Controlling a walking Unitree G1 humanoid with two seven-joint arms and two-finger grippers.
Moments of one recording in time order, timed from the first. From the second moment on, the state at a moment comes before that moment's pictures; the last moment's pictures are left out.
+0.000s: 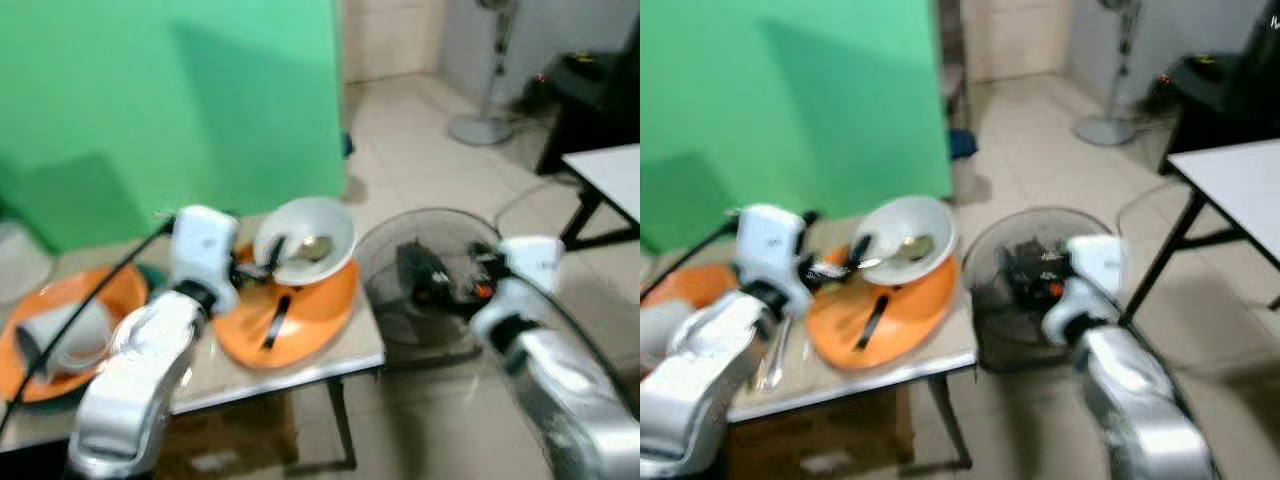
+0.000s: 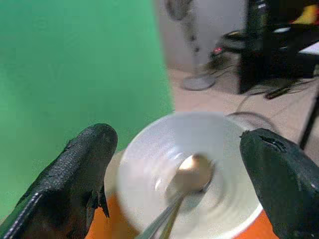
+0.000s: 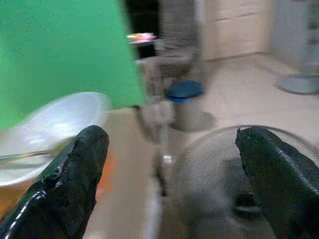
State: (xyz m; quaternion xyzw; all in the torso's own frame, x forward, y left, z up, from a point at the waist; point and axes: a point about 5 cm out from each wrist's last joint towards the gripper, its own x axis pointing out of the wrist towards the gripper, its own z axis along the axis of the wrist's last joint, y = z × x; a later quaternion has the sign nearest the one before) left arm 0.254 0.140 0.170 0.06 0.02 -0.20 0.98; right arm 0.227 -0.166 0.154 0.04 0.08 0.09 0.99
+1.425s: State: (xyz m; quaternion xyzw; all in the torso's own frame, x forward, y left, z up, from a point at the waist) left arm 0.349 0.138 0.136 0.22 0.24 -0.42 0.85; right arm 0.217 -0.168 0.171 -0.07 0.14 0.36 0.92
